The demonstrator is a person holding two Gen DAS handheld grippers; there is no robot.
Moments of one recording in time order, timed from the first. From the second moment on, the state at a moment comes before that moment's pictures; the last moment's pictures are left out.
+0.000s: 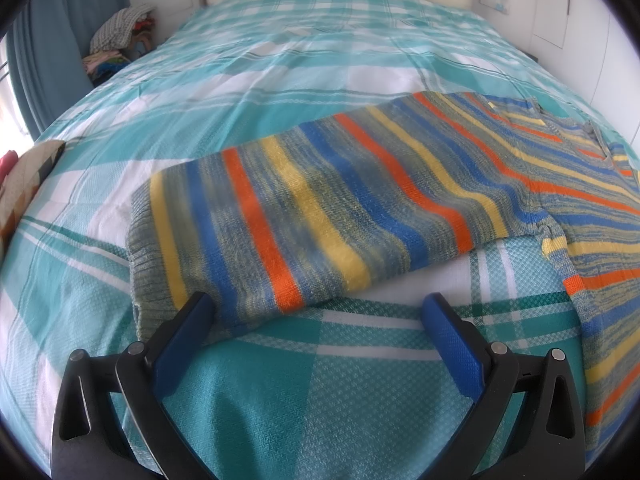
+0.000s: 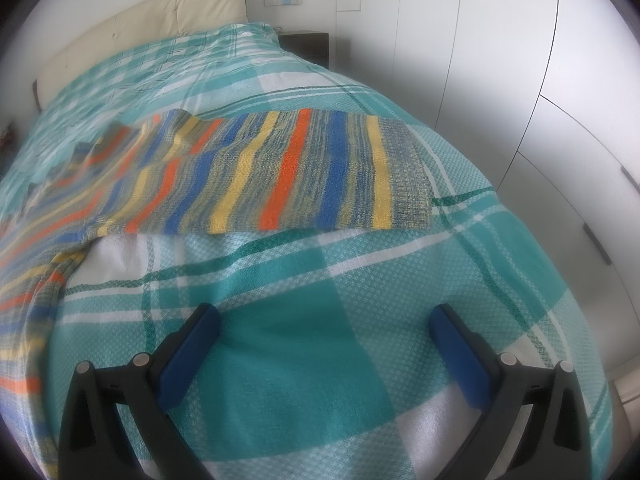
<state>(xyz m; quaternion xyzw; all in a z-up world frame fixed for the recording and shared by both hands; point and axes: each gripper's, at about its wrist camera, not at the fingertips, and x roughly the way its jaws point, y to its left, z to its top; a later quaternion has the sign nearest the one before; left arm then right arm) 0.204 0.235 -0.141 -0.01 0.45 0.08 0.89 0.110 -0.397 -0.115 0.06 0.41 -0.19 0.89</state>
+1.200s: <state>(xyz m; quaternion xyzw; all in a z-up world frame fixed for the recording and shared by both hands) 0.205 0.236 -0.141 -0.01 0.45 0.08 0.89 0.110 -0.397 -0.115 0.06 0.41 -0.19 0.89</state>
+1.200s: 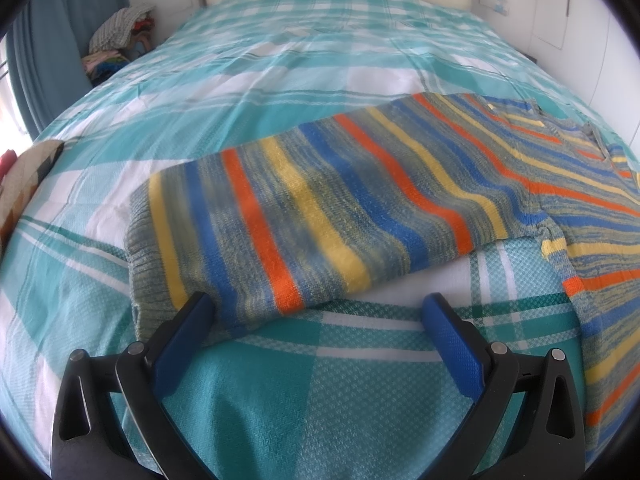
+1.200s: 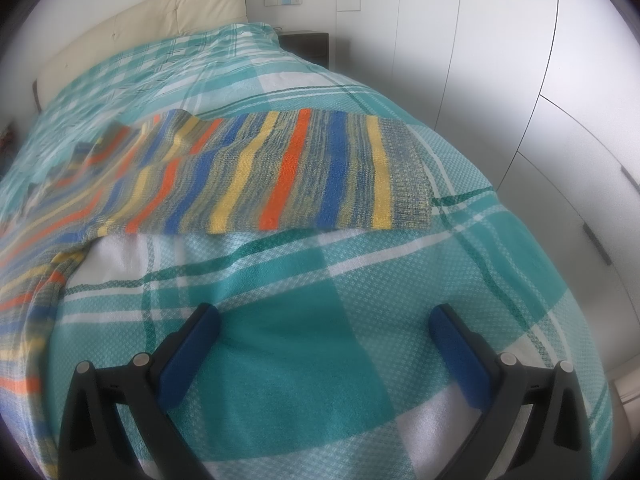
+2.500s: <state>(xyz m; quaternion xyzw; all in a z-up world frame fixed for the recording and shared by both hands) 0.132 0.180 -0.098 -0.02 0.38 0.09 0.92 0.177 -0.526 -0.047 0.30 0.40 -0.04 0.86</state>
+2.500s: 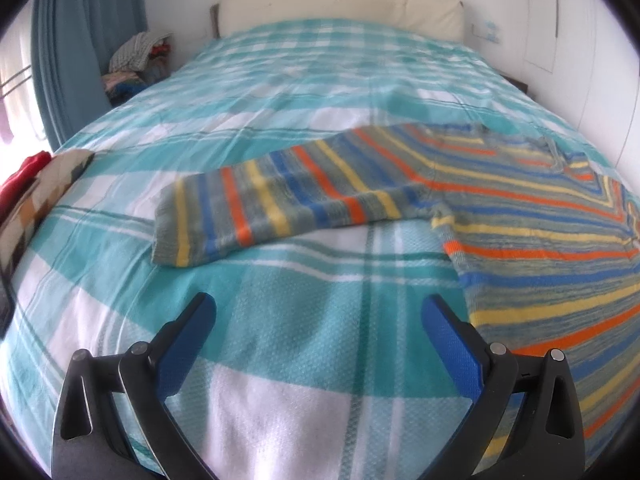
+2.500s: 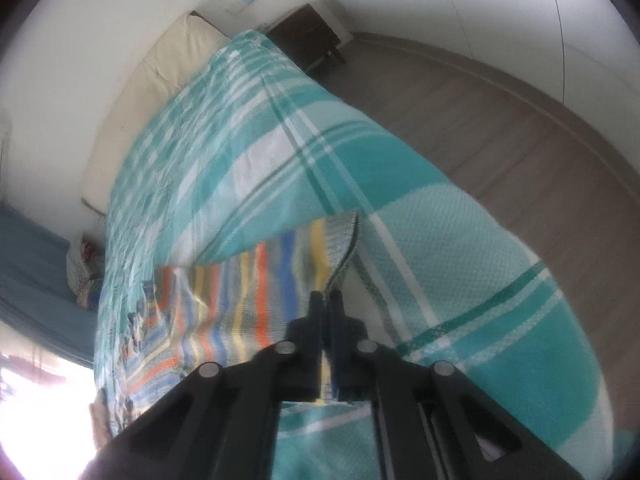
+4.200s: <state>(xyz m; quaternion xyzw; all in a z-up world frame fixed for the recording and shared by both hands) 0.160 0.190 -0.135 0.00 0.45 0.12 0.89 0.078 -0.289 -0.084 0.06 0.48 0.15 0.86</state>
